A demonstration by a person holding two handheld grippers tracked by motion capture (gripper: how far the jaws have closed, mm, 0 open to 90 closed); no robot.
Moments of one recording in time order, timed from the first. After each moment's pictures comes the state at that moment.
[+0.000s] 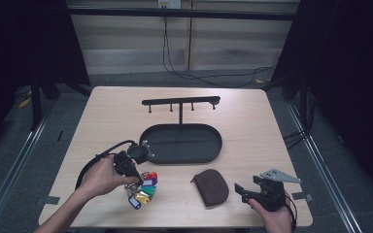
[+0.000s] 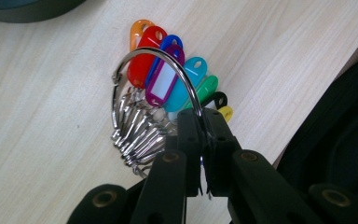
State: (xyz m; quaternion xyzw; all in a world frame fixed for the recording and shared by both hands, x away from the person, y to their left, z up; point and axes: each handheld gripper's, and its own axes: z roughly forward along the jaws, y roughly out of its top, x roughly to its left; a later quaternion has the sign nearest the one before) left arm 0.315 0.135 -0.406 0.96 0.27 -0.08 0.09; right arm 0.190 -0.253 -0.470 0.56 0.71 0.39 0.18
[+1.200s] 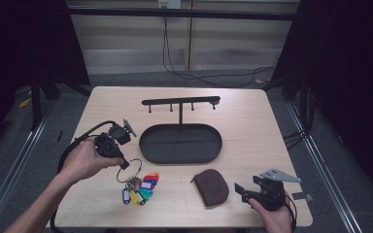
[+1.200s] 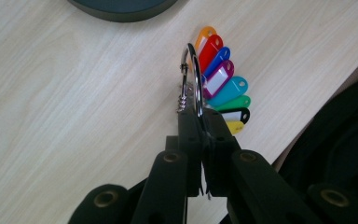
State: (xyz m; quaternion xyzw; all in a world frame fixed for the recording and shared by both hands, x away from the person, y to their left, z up) left arm 0.339 0.172 -0.357 0.94 0.31 -0.06 0.10; right arm 0.192 -0.254 -0.471 0.56 0.71 0.39 0.18
